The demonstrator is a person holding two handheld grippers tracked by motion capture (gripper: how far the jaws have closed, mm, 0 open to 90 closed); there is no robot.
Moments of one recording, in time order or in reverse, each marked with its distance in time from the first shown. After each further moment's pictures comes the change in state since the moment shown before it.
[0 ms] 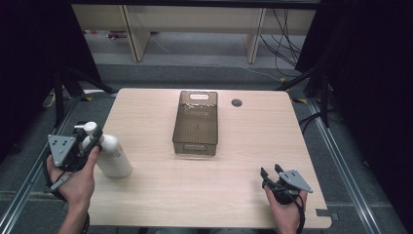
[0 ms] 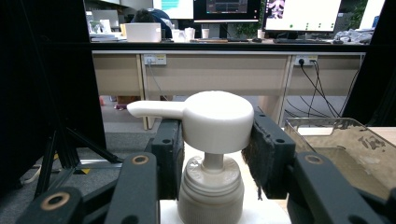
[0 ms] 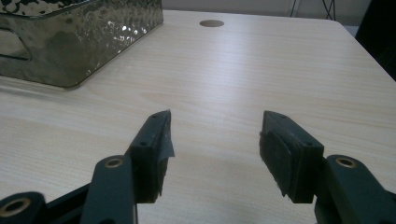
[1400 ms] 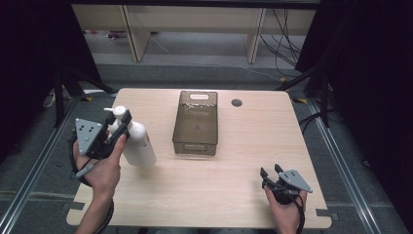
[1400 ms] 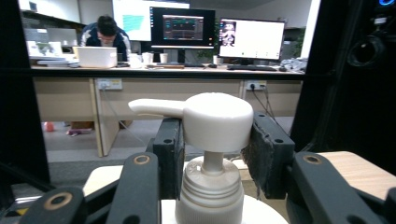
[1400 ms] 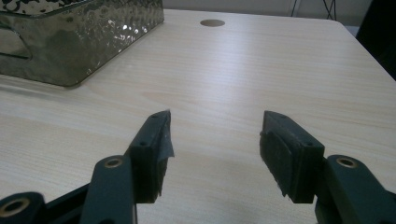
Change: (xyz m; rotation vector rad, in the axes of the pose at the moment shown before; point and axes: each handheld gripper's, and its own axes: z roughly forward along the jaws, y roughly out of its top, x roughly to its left) left arm -0.076 0.041 0.009 -0.076 -0.173 -0.035; right arm 0.005 0.000 -0.003 0.031 -0.016 0.054
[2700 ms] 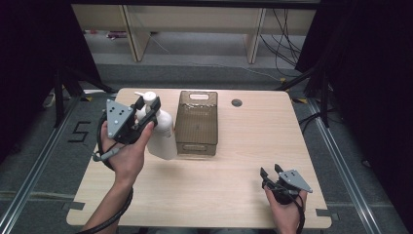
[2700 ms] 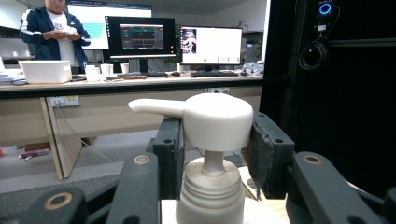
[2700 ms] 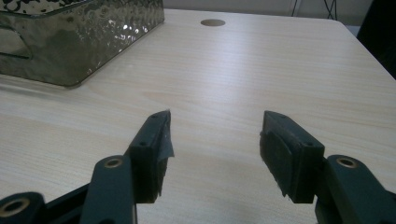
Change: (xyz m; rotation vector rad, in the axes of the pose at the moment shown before) left arm -0.053 0.028 0.028 -0.015 -0.148 0.040; right arm -0.005 0.001 0.003 -0.027 0.010 -0.059
